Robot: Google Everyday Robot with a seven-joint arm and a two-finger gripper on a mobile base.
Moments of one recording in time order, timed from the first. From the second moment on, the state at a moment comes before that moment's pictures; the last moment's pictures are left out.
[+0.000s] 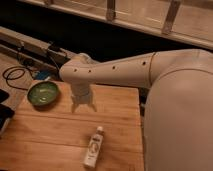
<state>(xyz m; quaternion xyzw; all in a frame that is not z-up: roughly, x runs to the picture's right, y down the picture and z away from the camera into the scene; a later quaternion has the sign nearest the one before) -0.103 0.101 0.704 -0.26 0.23 0.64 0.68</state>
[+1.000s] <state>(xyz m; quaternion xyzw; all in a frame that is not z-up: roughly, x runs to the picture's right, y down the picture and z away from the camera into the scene) -0.050 0.090 0.661 -0.16 0.14 0.70 0.68</state>
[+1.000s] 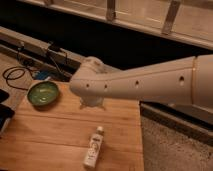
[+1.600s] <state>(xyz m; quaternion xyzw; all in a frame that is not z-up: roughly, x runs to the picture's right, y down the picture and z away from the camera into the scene) -0.041 0.113 0.662 -0.15 0.15 0.69 0.69</state>
